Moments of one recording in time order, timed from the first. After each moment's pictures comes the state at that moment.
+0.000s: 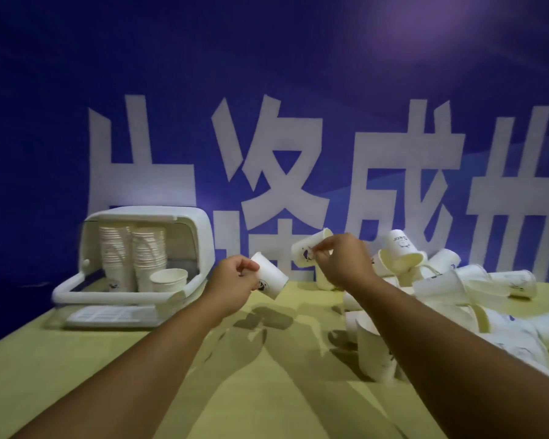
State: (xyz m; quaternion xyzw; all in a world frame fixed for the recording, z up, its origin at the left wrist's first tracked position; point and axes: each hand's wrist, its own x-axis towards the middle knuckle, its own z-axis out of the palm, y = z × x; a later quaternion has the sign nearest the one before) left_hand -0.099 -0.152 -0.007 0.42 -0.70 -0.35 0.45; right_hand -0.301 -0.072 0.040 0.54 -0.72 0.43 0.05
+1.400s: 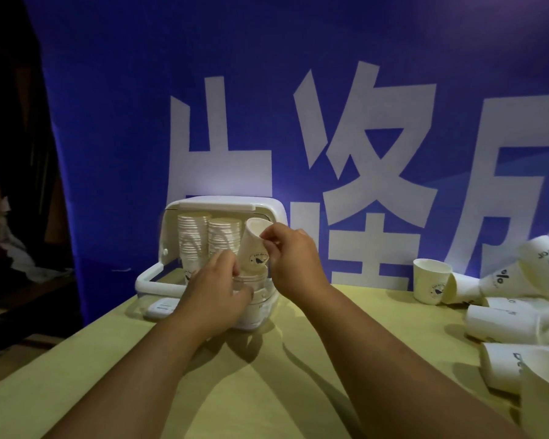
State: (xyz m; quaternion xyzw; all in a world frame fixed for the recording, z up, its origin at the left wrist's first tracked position) left_hand 0.049 -0.214 -0.030 0.51 -0.76 -0.07 0.39; right_hand -0.107 -0.203 0.010 0.66 -0.54 0.51 -0.02
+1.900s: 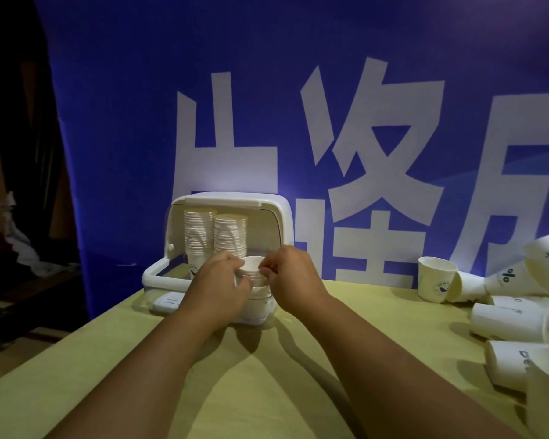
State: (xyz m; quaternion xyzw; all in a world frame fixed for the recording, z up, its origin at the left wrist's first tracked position) left_hand 0.050 -0.223 -0.036 0.54 -0.74 -0.04 0.41; right_hand -0.100 -0.210 -0.010 0.71 -0.60 0.37 -0.03
